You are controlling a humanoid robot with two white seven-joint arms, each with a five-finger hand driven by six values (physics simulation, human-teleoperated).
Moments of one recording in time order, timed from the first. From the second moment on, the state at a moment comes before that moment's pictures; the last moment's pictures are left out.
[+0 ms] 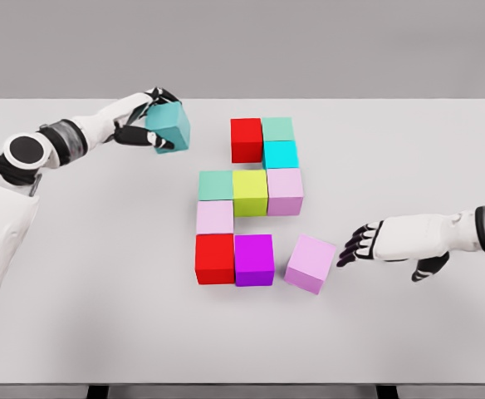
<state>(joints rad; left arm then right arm) -0.65 0.37 -0.34 -1.21 -0.08 0.13 -0.61 -0.73 -1.09 1.01 -1.66 0.21 -0.61 0.61</state>
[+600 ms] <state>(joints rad) -0.73 0.24 -0.34 -1.11 -0.32 0.17 -0.61 -0.76 -1.03 1.01 -1.61 0.22 -0.61 0.61</state>
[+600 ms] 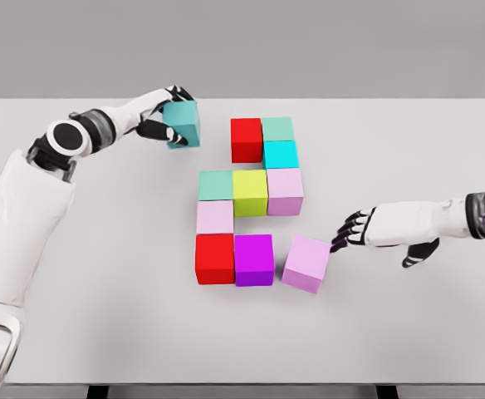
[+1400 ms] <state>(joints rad) -0.77 0.13 -0.34 -0.99 -0.43 0.19 -0.61 -0.78 -0.99 1.00 -1.58 0.20 -0.61 0.61</state>
